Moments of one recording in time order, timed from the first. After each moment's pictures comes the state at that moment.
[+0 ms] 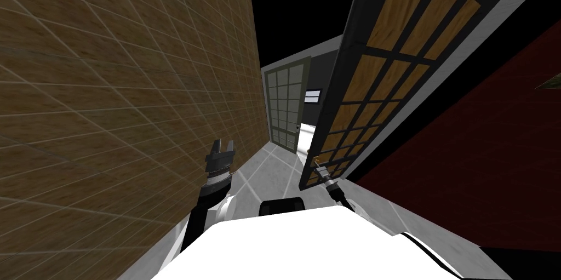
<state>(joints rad) -0.02 -0.35 0.08 -0.51 0.02 -1.11 -1.94</state>
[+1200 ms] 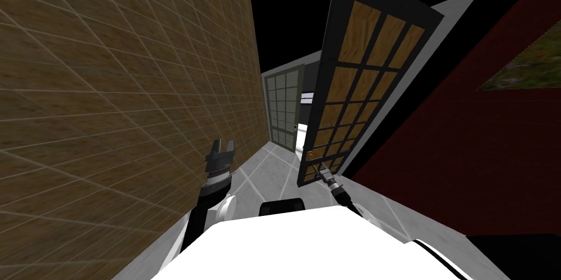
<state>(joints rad) 0.02 -0.40 0.09 -0.52 0.03 -1.14 -1.98</state>
